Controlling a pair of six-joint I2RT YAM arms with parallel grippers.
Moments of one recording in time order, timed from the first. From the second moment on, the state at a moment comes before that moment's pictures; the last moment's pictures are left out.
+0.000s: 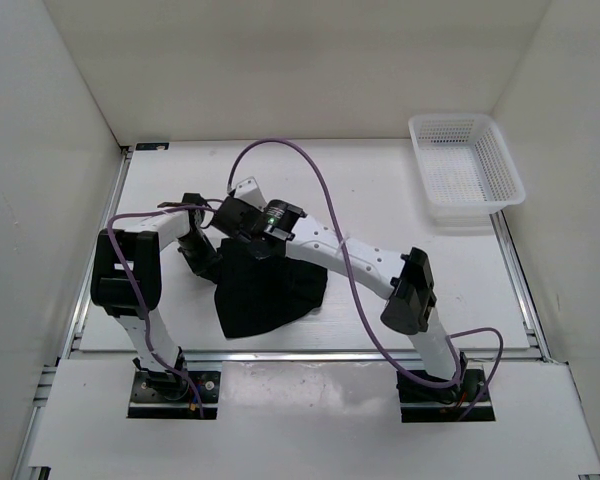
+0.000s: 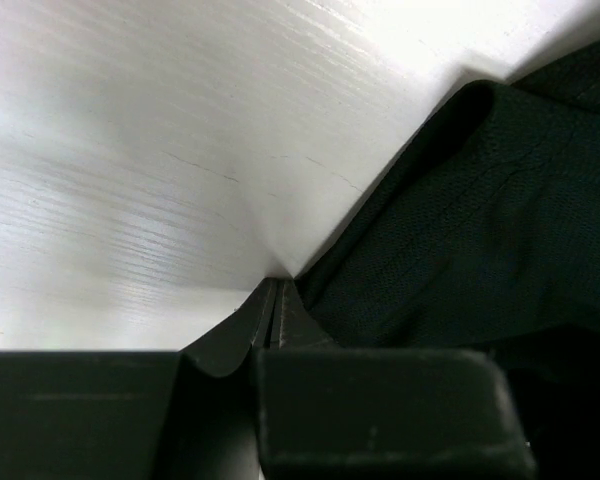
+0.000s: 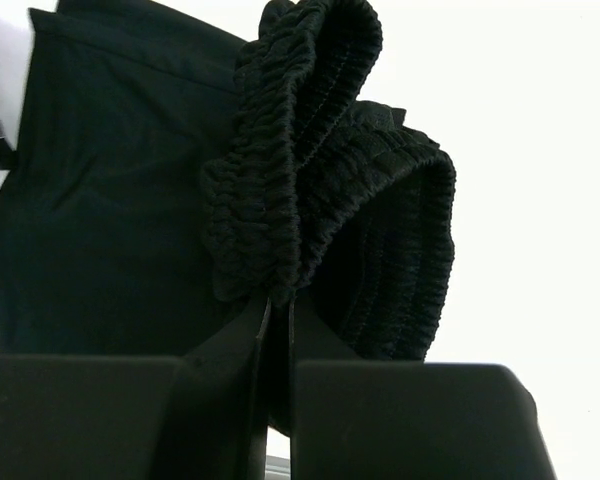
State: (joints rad) left arm -0.10 1.80 1.09 -0.83 0.08 -0.64; right arm 1.16 2.10 2.16 -1.17 0.59 0.48
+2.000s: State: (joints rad) left arm -0.32 1.71 1.43 -1.10 -0.02 -0.54; right arm 0.88 1.57 1.17 -0.58 0.03 0.64
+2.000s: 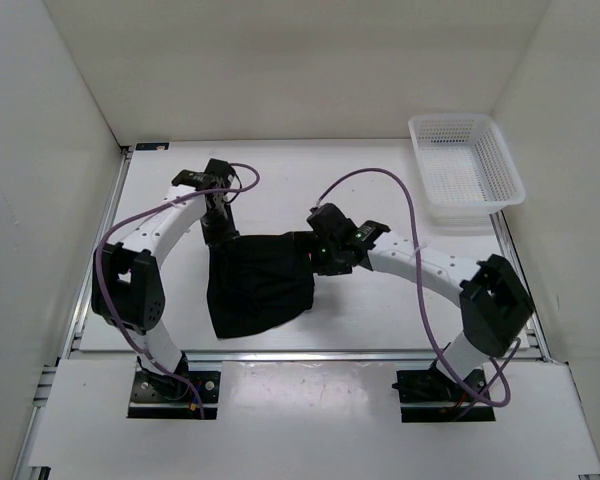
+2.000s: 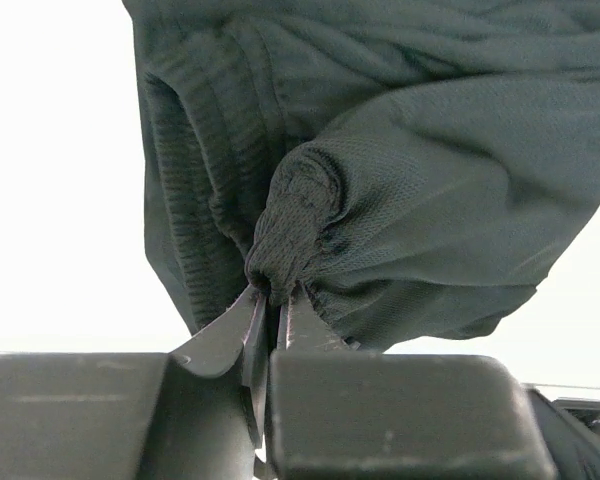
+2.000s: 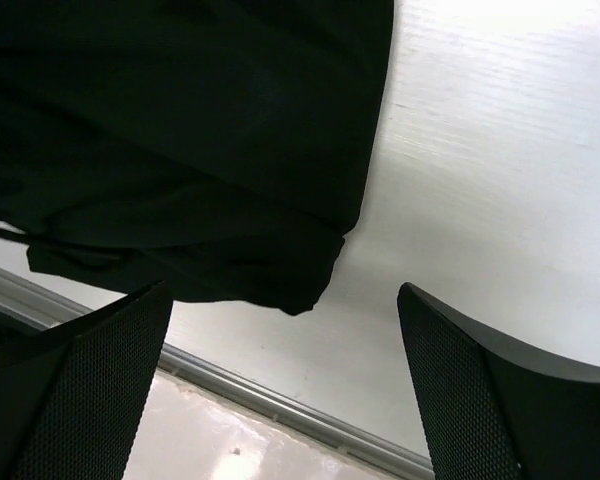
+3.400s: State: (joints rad) left arm -0.30 1.64 1.10 -0.99 0.11 -0.51; right arm 0.72 1.53 0.88 -0.37 -0.14 0.67
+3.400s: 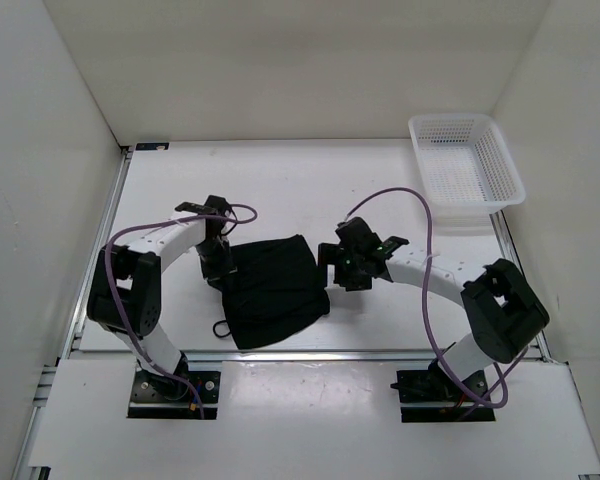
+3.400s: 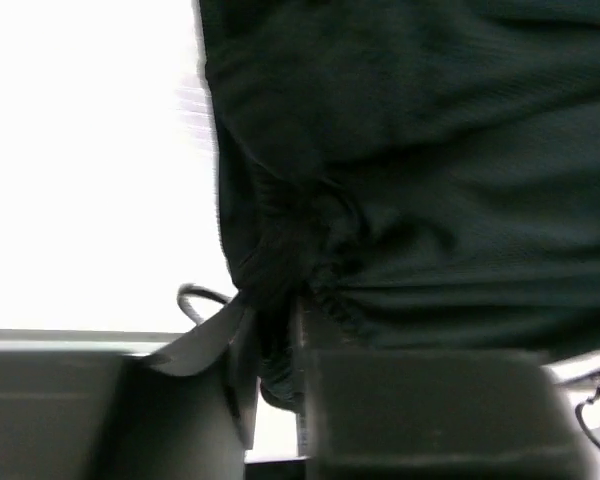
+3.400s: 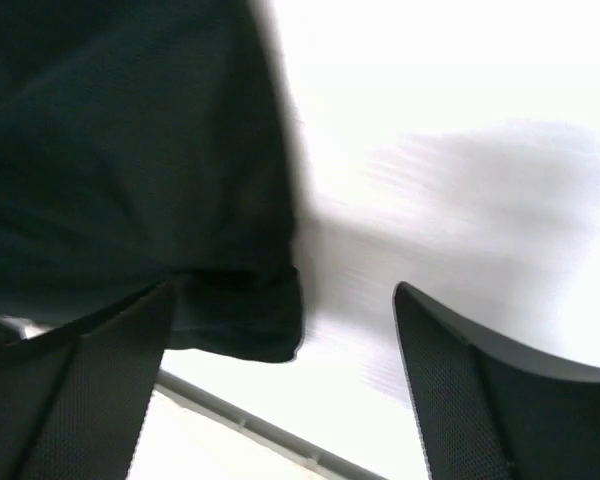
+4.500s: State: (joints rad) left arm -0.34 1.64 0.97 -0.90 0.08 -0.67; right arm 0.77 1.17 1.08 -0.77 0.30 0.62
